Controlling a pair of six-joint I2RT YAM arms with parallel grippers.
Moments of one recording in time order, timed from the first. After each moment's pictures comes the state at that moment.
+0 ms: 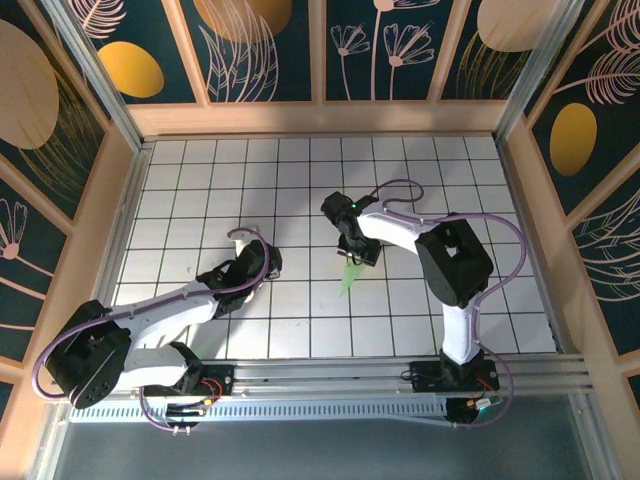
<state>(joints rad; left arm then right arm) -0.76 1.24 0.54 -0.06 -0.43 -0.81 0.70 1.95 1.34 -0.89 0.19 1.08</state>
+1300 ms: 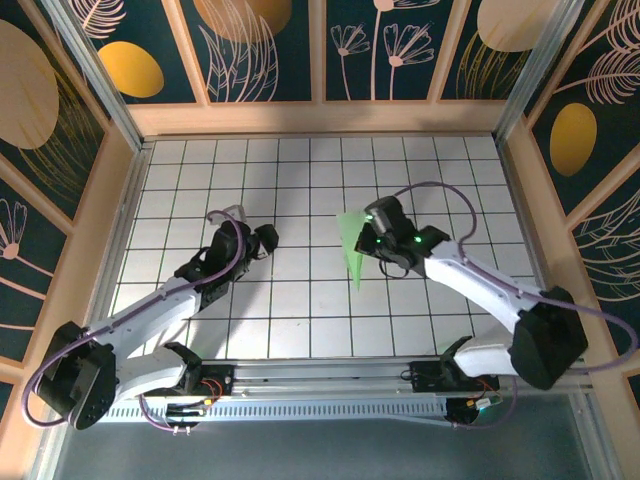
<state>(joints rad) -0.59 1.13 0.59 -0.04 -0.20 -0.81 0.65 1.27 0.88 -0.44 0.03 0.81</state>
